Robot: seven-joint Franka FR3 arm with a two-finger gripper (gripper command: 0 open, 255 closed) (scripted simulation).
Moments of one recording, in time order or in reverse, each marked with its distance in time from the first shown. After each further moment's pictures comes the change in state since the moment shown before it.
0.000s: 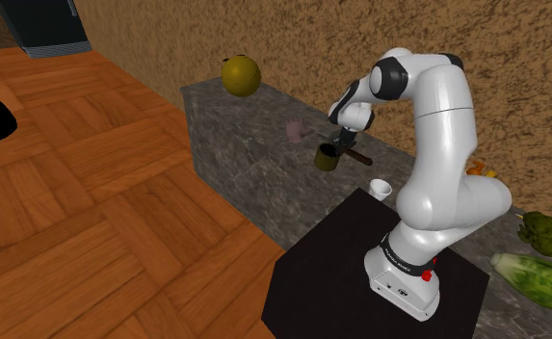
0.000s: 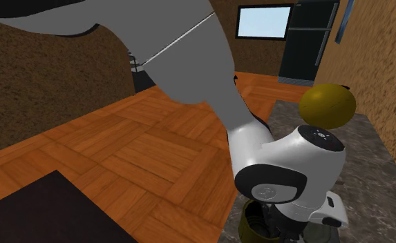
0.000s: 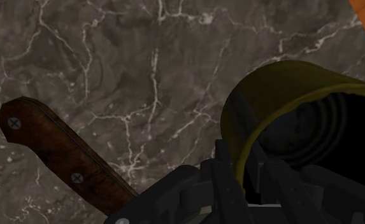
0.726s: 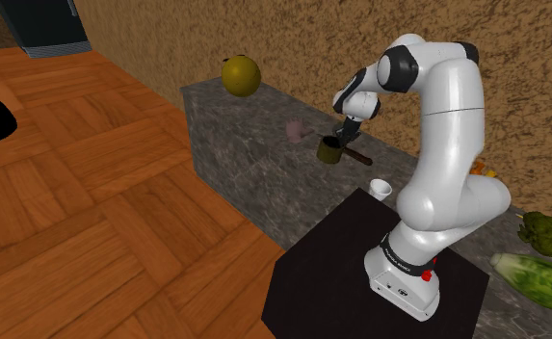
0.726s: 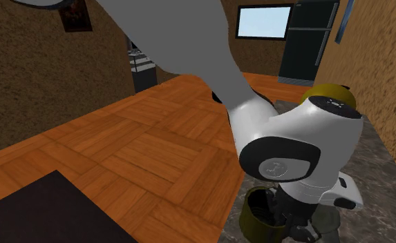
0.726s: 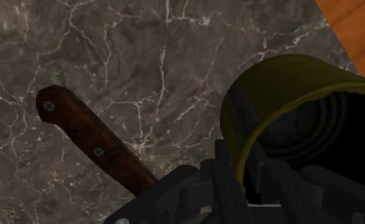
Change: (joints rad) arm 0.030 -0.118 -0.042 -0.043 -0.036 -0.077 0.024
